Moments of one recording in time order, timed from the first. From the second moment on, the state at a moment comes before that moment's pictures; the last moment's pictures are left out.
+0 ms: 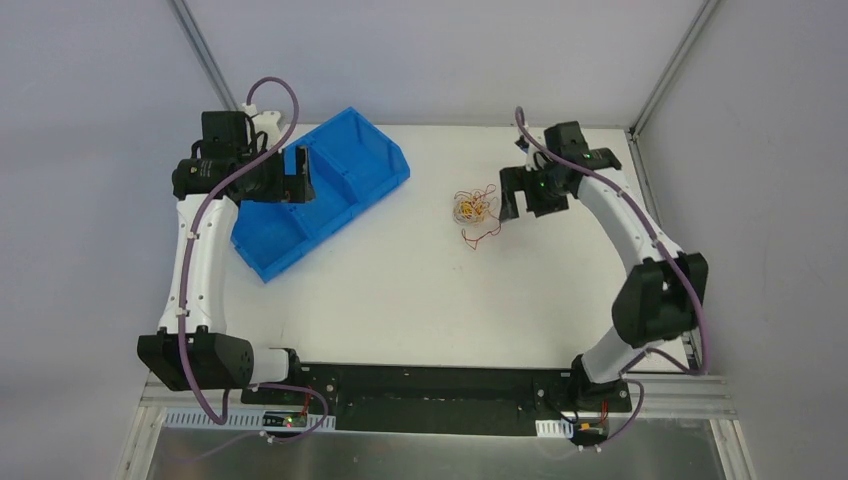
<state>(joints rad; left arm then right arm) 0.06 1.32 1.50 -1.05 0.20 0.03 0.22 1.54 1.39 -0.97 -0.27 -0.01</state>
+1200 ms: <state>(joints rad) -0.32 1.34 1.00 -0.45 0.65 -0.09 0.45 1.72 1.56 -0.80 -0.62 0.15</state>
